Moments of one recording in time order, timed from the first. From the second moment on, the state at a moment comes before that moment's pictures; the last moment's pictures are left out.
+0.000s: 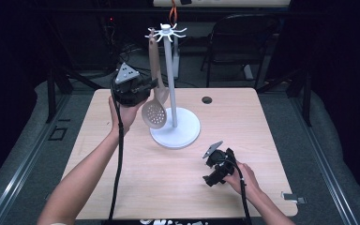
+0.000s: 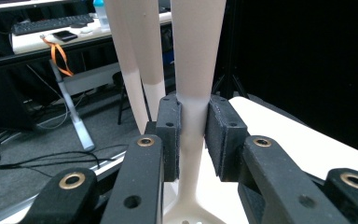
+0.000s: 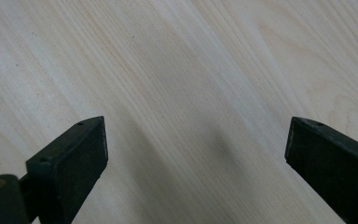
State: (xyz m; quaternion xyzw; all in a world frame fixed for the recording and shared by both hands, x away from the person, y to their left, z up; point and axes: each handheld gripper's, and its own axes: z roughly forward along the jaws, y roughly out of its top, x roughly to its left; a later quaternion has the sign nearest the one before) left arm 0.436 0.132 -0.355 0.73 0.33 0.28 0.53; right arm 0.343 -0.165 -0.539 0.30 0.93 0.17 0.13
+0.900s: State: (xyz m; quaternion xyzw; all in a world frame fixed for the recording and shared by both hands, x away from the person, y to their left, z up) left arm 0.452 0.122 -0.356 0.74 0.34 0.27 0.52; right arm 0.343 -0.165 -0.539 0.30 0.93 0.18 0.13
